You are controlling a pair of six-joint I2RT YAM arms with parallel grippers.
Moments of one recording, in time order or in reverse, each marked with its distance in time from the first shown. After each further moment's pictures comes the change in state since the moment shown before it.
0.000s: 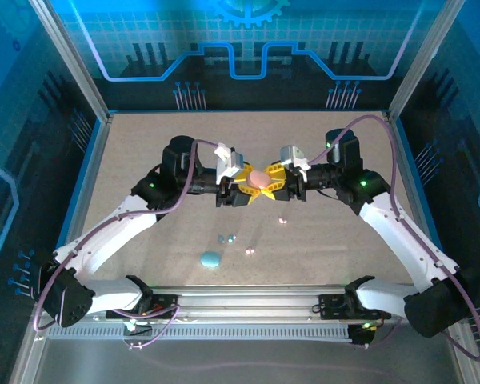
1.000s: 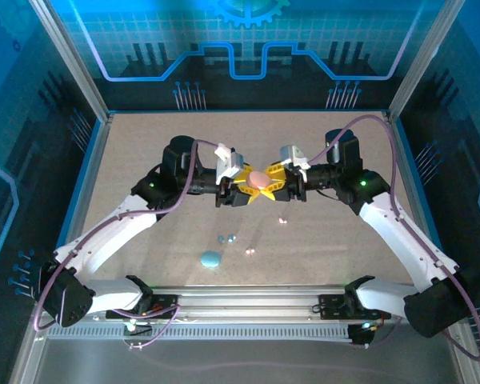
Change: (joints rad) left arm 0.000 0.003 0.000 -0.014 0.005 0.008; right arm 0.000 0.000 0.000 0.000 -0.004 0.024
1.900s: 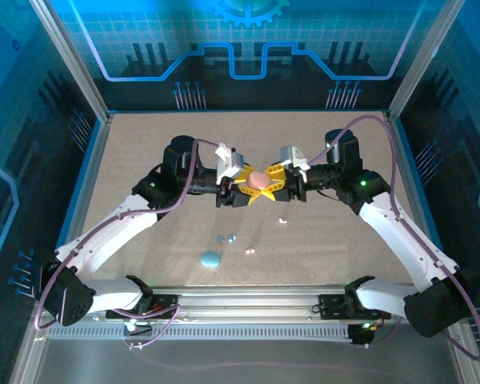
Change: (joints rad) left arm 0.000 0.006 0.000 0.006 0.012 -0.011; right arm 0.000 0.002 0.000 -0.011 0.004 -0.023
